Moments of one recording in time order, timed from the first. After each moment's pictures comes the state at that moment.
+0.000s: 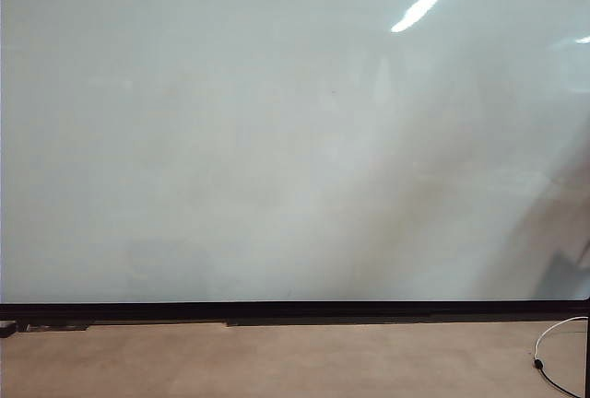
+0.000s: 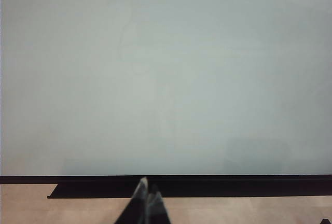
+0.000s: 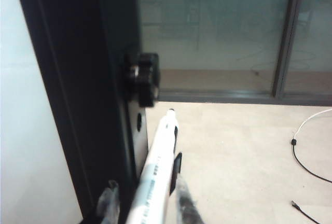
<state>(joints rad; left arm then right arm) 0.00 0.00 0.00 -0.03 0.00 -0.01 -0.46 1.94 0.69 1.31 -0.63 0.04</state>
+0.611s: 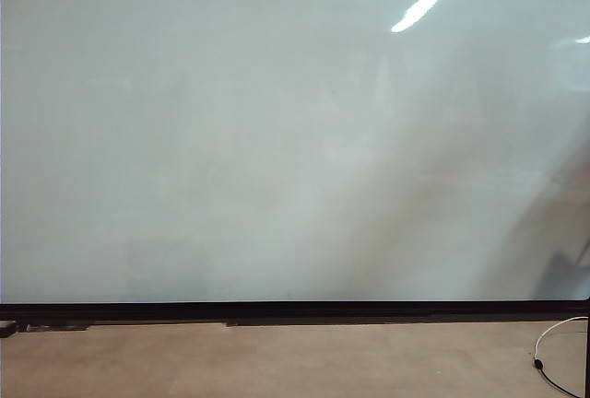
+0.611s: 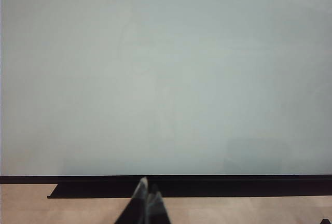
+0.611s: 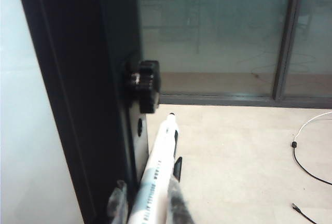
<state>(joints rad) 0.00 0.00 0.00 -0.03 0.00 -0.01 -0.46 1.94 0.69 1.32 -0.63 0.05</state>
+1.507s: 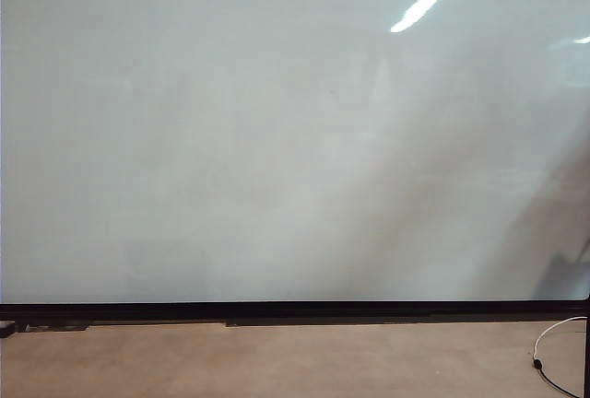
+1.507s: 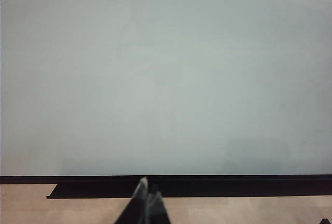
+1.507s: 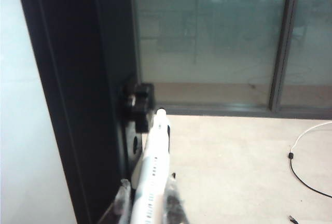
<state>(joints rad) 0.00 0.00 0.00 -0.03 0.00 -0.01 -0.46 1.94 0.69 1.37 -0.62 0.07</state>
